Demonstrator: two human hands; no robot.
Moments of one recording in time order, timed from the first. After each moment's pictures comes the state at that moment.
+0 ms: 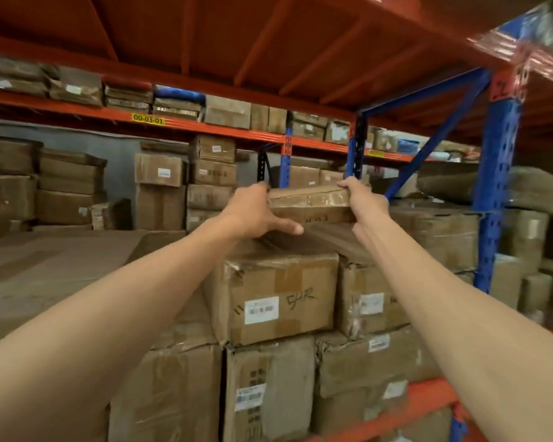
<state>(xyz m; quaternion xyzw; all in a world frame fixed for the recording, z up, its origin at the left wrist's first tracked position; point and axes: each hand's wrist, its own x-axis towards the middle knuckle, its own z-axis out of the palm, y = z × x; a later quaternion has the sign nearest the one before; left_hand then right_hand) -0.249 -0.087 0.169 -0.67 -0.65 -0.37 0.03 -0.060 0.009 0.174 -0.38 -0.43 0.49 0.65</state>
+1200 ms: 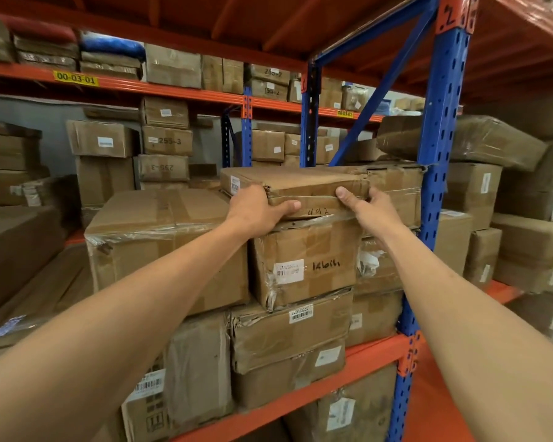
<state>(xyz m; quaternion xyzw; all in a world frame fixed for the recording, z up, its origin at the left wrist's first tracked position) -0.095 0.024 0.110 -0.63 -0.68 -0.37 -0.02 0.124 0.111 0.088 -0.44 -0.62 0.31 0.56</state>
